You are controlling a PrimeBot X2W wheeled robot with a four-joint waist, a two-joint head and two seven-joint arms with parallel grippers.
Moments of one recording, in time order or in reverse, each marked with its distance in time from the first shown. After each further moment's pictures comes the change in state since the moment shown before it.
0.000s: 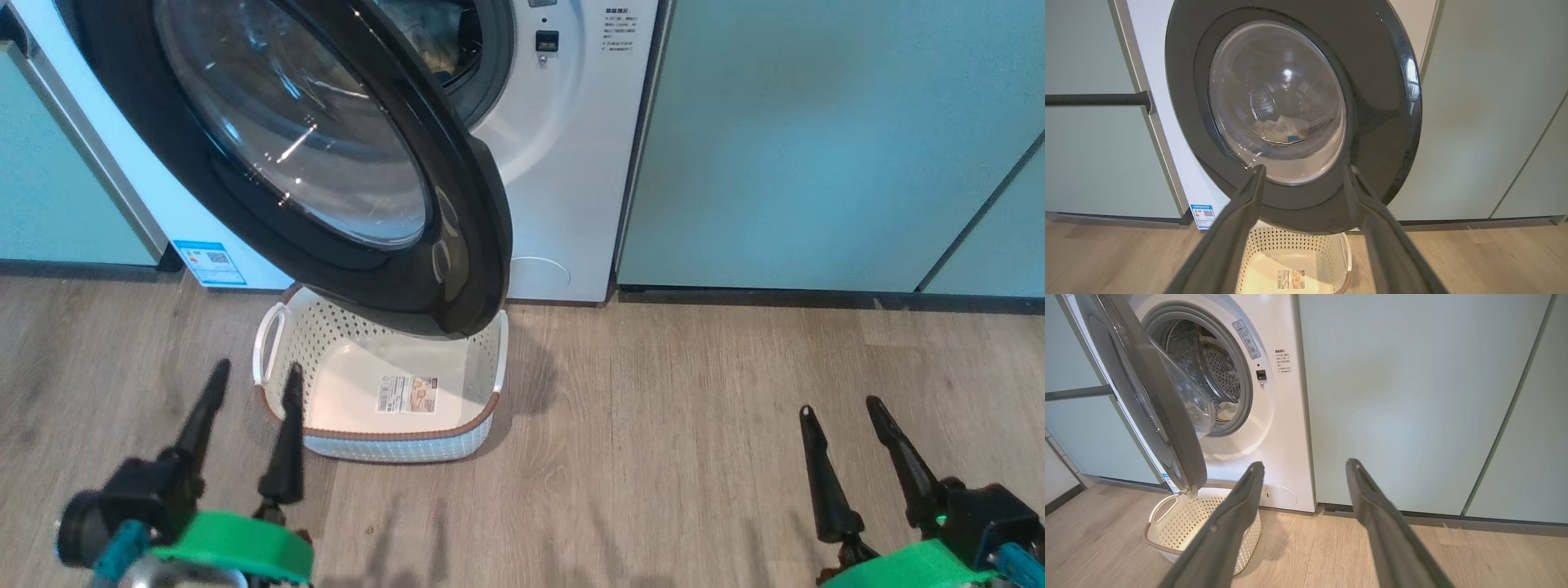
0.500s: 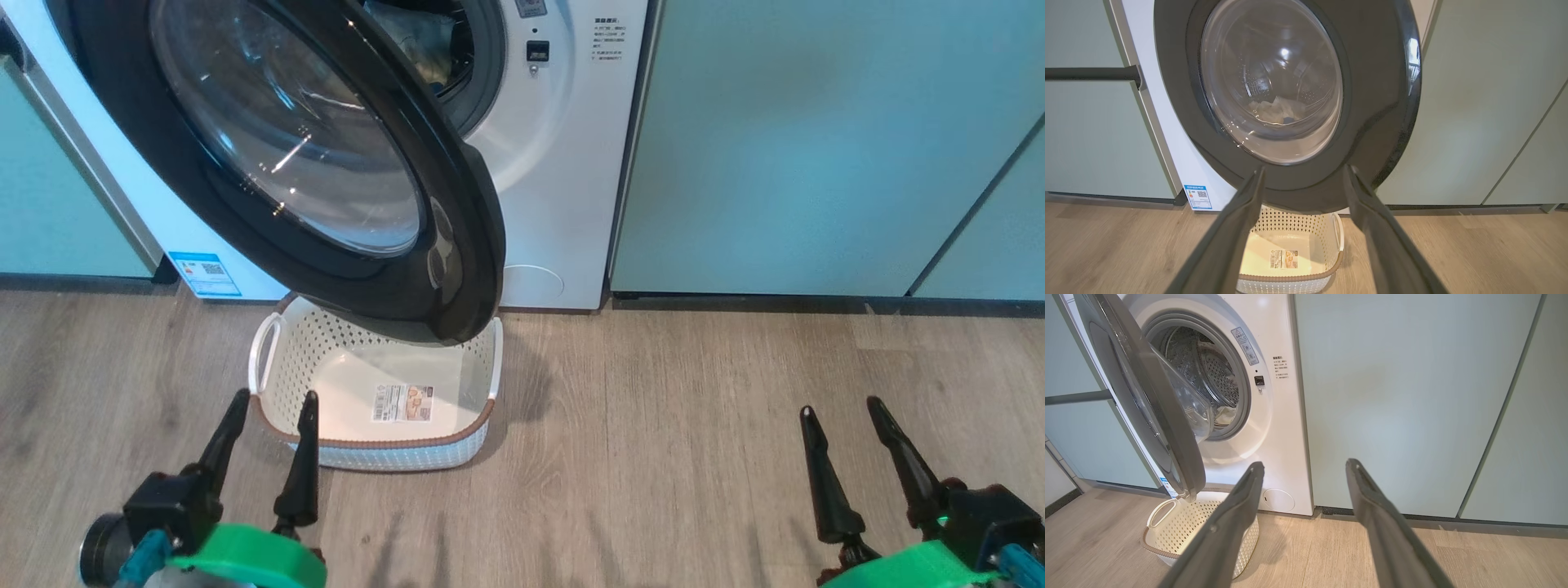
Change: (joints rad) left arm 0.012 -0.031 -0.025 0.062 -0.005 0.018 -0.011; right arm 0.007 0.000 -0.002 -0.014 0.000 0.000 0.008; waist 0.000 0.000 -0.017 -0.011
